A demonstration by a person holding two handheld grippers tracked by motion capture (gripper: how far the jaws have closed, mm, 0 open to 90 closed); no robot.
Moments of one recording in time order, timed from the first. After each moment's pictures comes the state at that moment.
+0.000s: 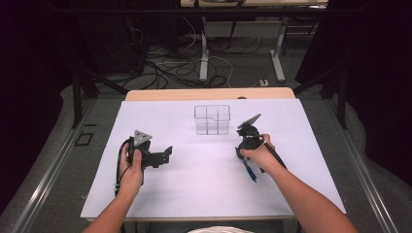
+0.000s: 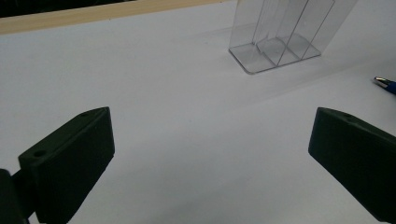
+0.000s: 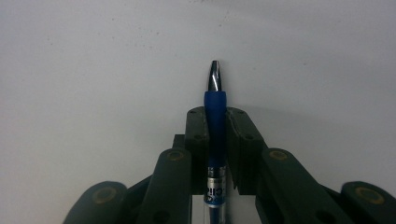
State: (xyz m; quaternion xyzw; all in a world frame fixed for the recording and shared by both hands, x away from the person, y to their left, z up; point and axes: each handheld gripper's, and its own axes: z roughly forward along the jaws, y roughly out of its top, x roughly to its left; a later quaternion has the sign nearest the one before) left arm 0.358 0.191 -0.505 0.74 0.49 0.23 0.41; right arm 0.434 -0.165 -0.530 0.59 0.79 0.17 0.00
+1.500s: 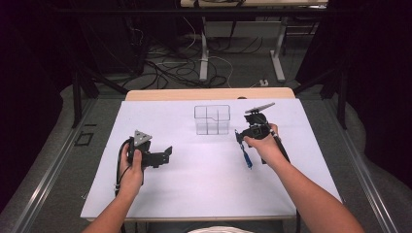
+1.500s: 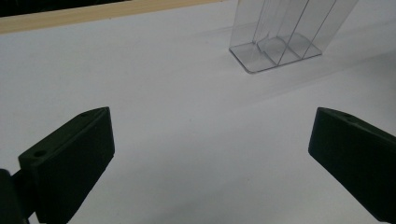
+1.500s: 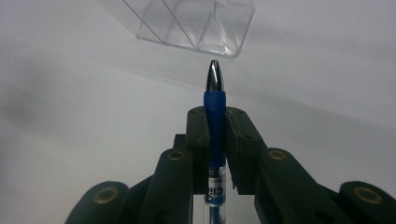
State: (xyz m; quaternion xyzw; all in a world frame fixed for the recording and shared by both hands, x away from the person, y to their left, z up) left arm 0.358 0.190 -0.506 0.74 0.49 0.23 0.41; right arm 0.433 -0.178 -0.476 0.58 0.75 0.31 0.03
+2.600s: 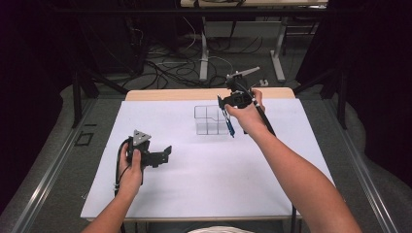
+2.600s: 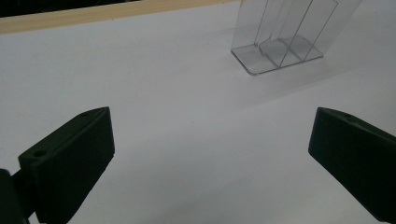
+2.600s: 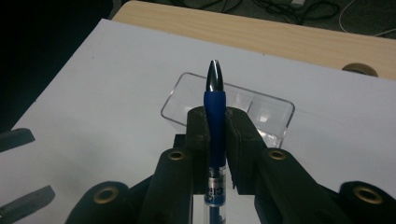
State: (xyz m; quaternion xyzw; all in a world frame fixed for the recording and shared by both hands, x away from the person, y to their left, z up) left arm 0.359 0.192 -0.505 0.73 0.49 0.23 0.41; right arm 0.465 -0.118 -0.378 0.53 0.75 0.37 0.11
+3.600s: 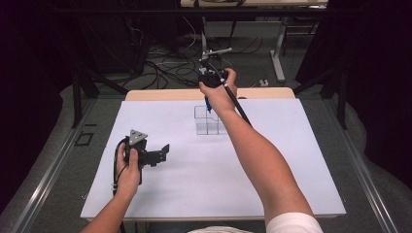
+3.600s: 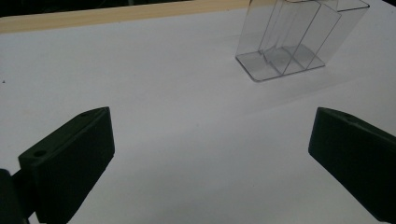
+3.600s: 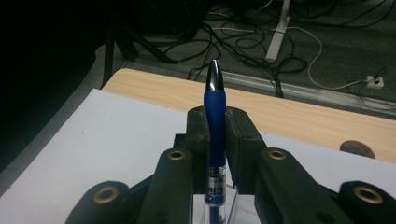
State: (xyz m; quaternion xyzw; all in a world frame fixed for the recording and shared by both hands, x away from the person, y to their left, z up) left arm 0.359 0.199 -0.503 0.72 0.50 0.23 0.42; right arm 0.513 -0.049 -0.354 0.53 0.71 0.41 0.21
